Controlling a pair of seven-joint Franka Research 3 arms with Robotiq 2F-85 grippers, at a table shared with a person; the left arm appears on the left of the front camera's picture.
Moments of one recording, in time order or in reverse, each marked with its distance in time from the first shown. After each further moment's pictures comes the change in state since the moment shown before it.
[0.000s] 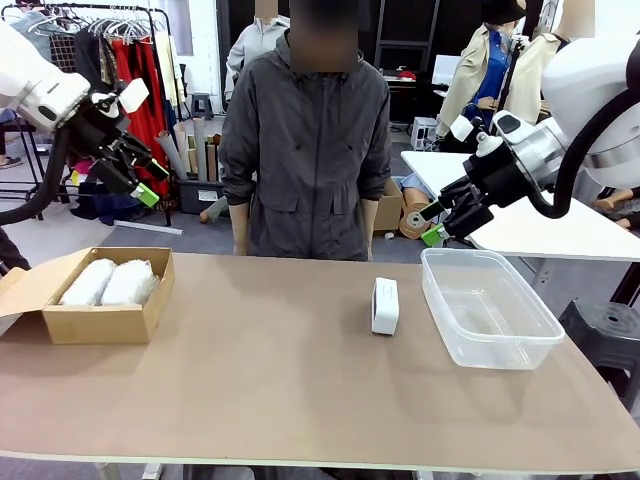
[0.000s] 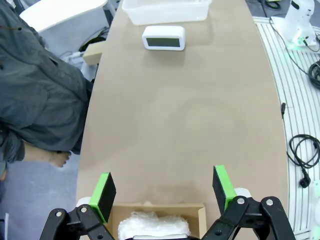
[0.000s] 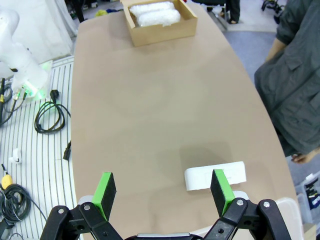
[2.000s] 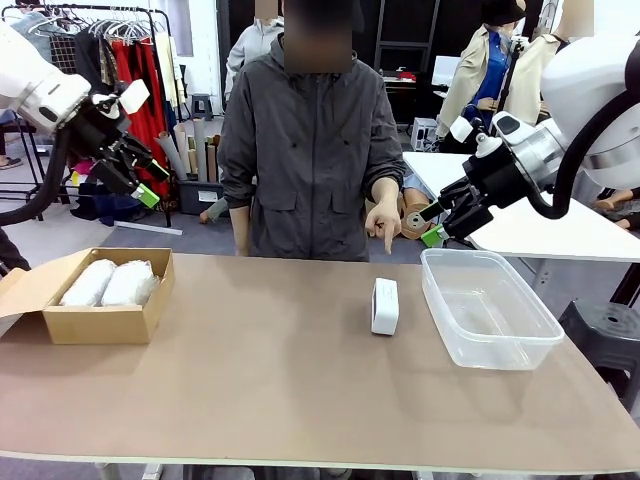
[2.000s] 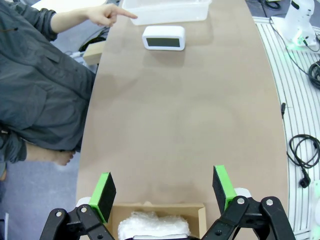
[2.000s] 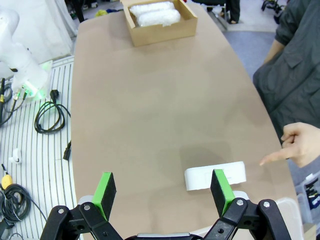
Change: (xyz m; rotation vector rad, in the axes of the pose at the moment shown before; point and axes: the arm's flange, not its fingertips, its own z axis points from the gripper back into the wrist) left arm 0.000 0.000 0.000 0.000 0.000 0.000; right arm 0.000 0.000 0.000 0.000 0.000 0.000
